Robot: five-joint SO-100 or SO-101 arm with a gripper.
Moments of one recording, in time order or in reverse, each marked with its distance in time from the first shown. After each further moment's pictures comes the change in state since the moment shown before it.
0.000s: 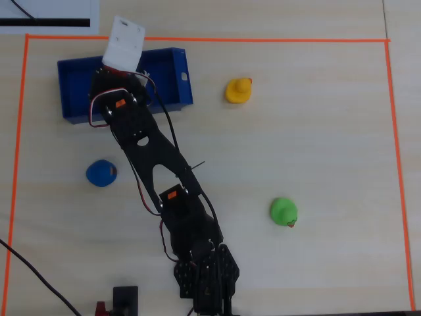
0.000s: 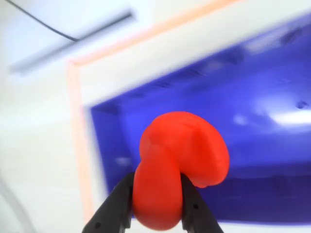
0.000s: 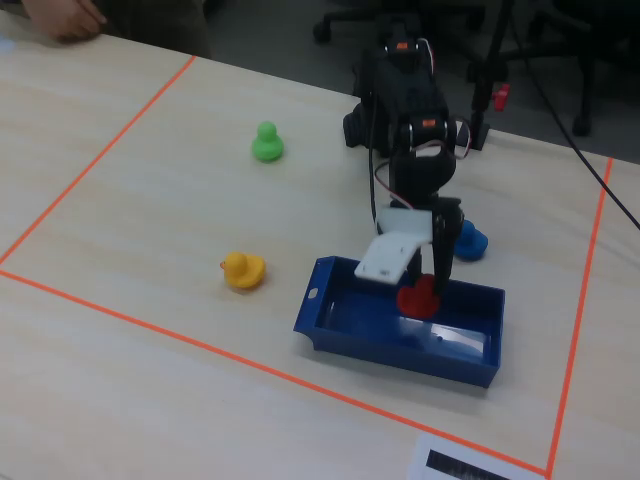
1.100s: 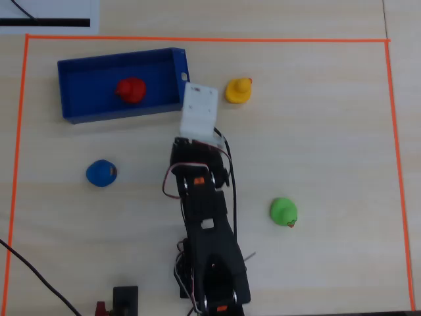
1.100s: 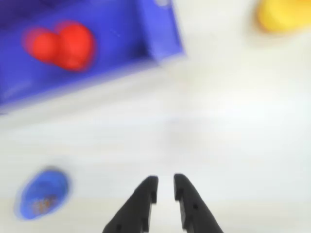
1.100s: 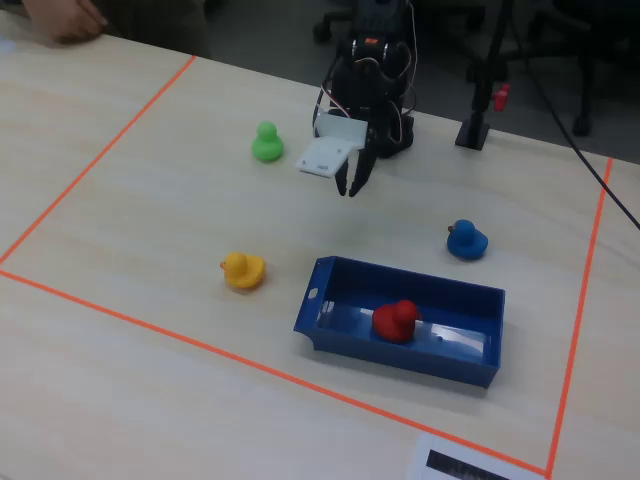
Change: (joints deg) arm 20.3 71.6 72.2 2.1 -25.4
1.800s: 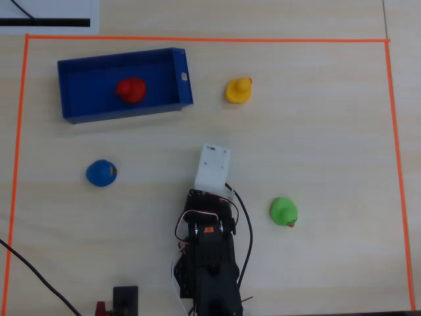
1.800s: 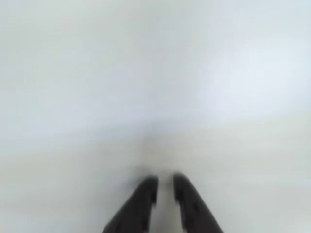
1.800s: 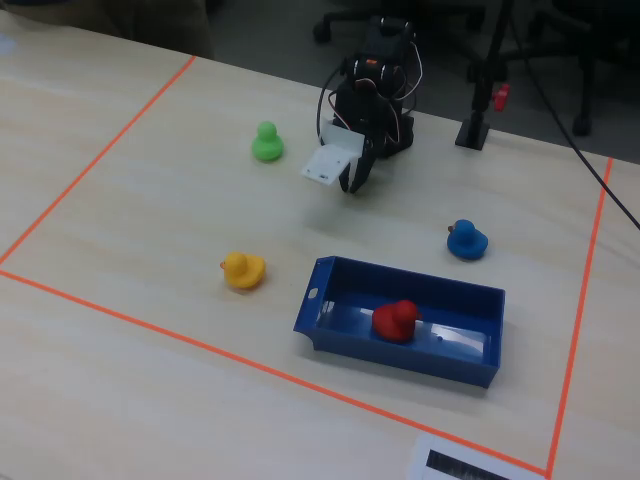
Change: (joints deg) arm 3.9 48.8 38.7 19.2 -1.4
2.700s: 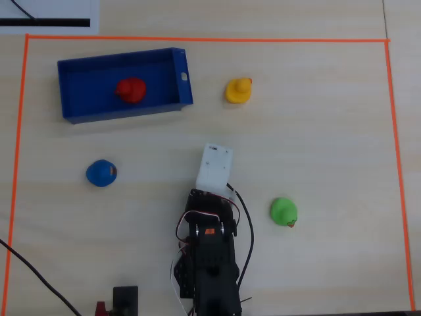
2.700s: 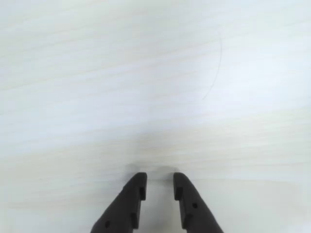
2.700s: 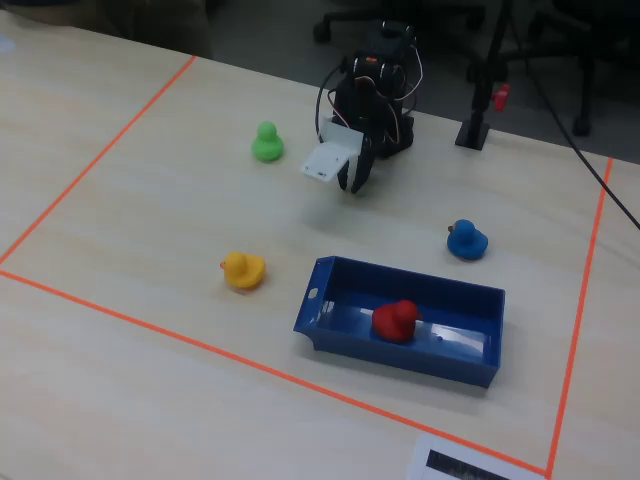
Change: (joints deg) arm 1.3 1.1 -0.1 1.1 -0.4
